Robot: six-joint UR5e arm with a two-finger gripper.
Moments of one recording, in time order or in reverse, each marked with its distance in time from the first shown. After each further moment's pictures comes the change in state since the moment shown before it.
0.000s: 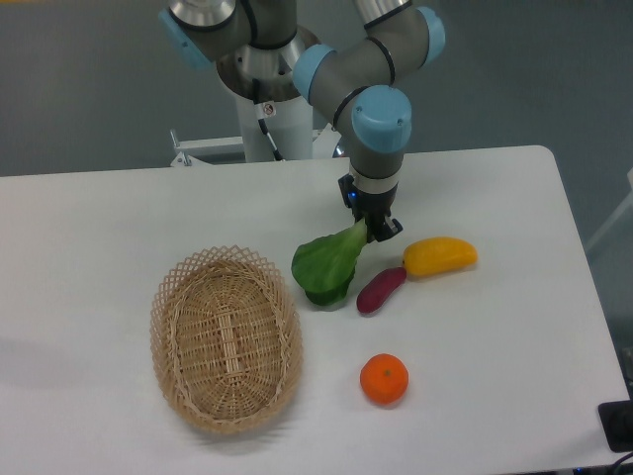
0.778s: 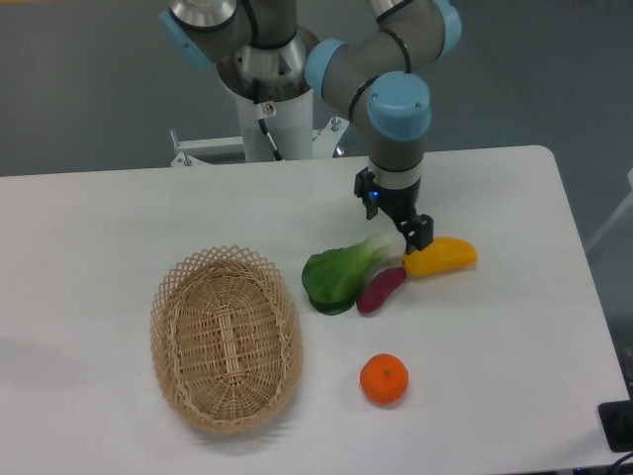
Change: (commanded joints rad) arm 0.043 0.015 0.165 -0.009 -0.003 -0.080
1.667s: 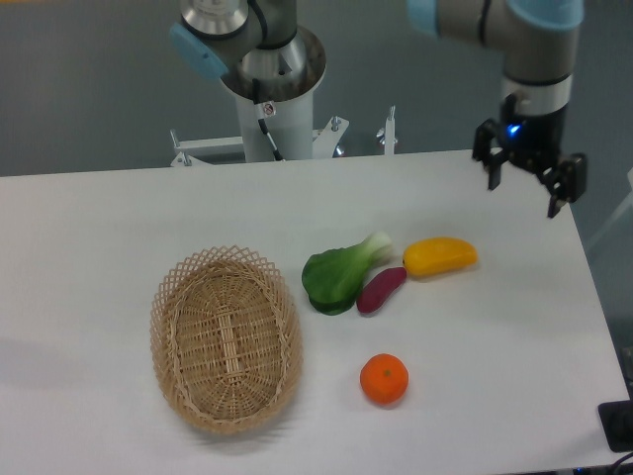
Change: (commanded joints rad) arm 0.293 0.003 0.304 -0.299 -0.146 0.424
